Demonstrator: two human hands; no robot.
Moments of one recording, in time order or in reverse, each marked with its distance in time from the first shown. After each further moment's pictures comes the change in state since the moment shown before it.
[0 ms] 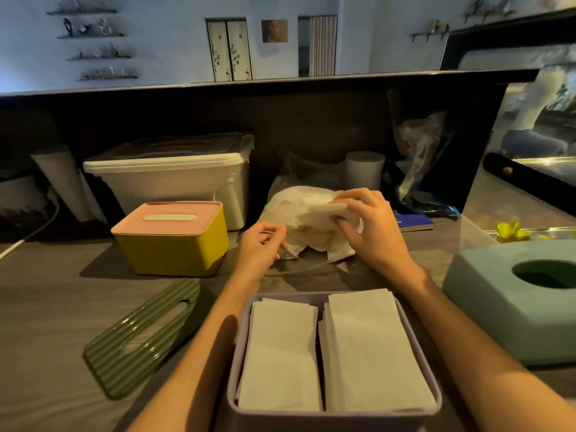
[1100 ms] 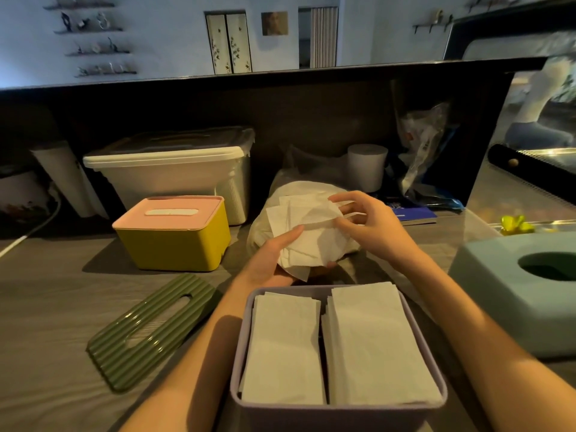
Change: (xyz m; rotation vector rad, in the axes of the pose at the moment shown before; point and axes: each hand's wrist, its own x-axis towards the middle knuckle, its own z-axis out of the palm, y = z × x) left_hand -0.013 -0.004 0.007 -0.783 -0.500 -0.352; right_hand 0.001 -0.016 -0.011 0.463 -0.236 0.395
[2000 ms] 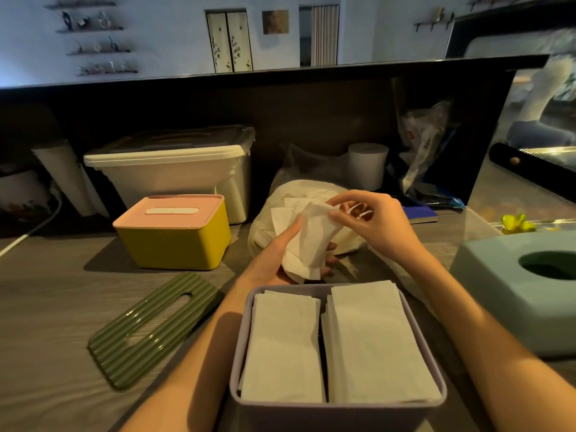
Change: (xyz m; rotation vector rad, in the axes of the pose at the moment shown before) left_hand 0.000 0.001 0.002 0.128 0.049 -0.178; right_hand -0.003 -0.004 -0.007 -0.122 0.056 -0.181
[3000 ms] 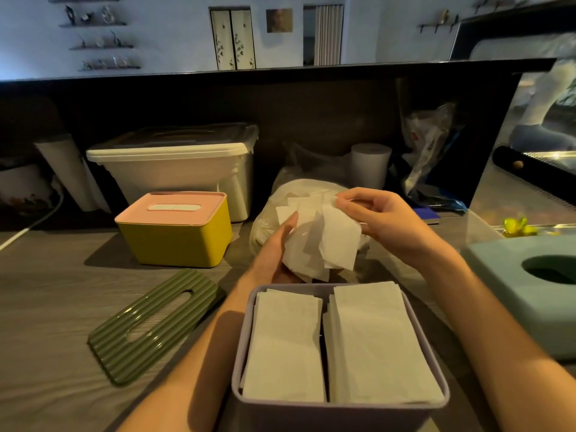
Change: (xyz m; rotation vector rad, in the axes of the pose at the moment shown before) left_hand 0.004 -0.002 0.003 -0.049 0.093 0.156; right_hand -0.001 -0.016 -0.014 0.498 -0.209 0.219
